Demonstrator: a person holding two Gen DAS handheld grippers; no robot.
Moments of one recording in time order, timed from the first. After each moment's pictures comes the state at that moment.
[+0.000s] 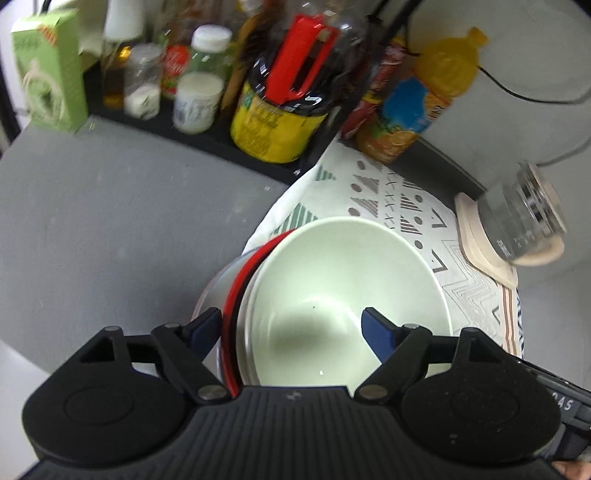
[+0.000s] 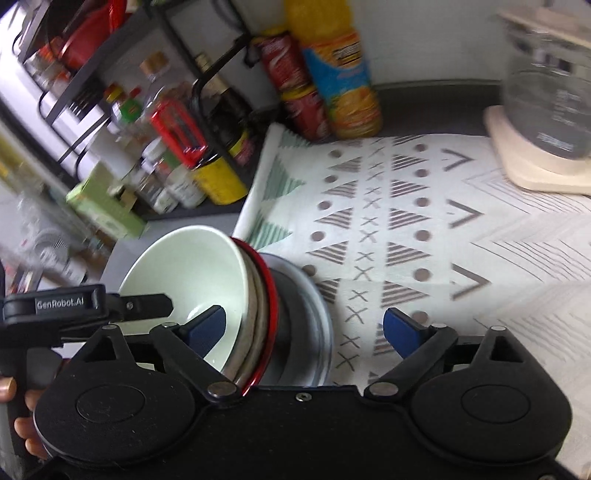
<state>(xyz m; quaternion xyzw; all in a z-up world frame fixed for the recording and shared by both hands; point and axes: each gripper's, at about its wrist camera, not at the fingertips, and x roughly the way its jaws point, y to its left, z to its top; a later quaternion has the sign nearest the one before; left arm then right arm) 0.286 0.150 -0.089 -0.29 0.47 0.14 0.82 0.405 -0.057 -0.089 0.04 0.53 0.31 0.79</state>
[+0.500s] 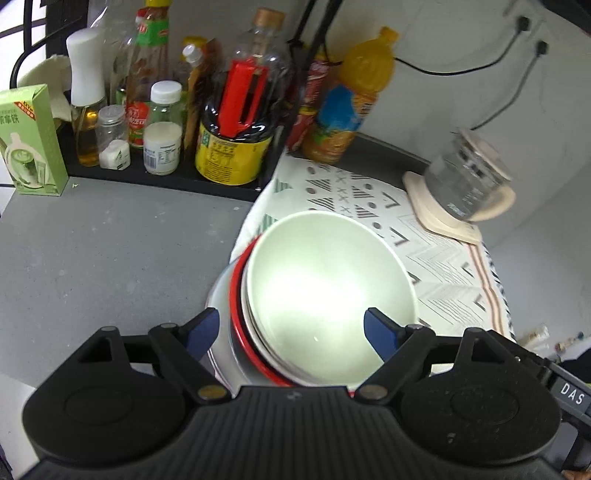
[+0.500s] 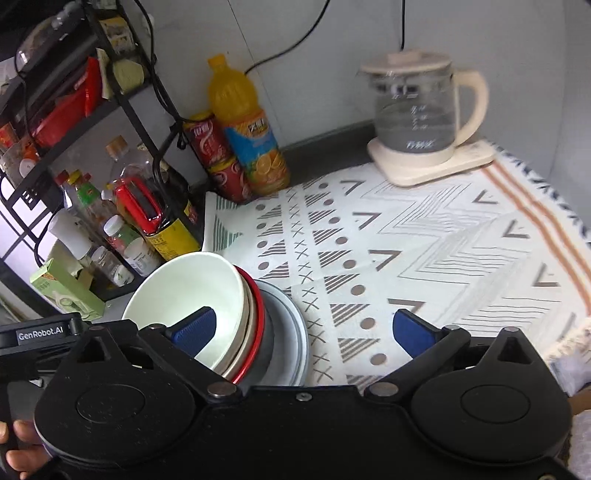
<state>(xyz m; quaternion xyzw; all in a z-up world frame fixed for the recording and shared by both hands) 0.240 0.141 -0.048 -0.22 0.45 0.05 0.86 0.302 -0.083 -0.047 0.10 0.44 0.13 0.88</state>
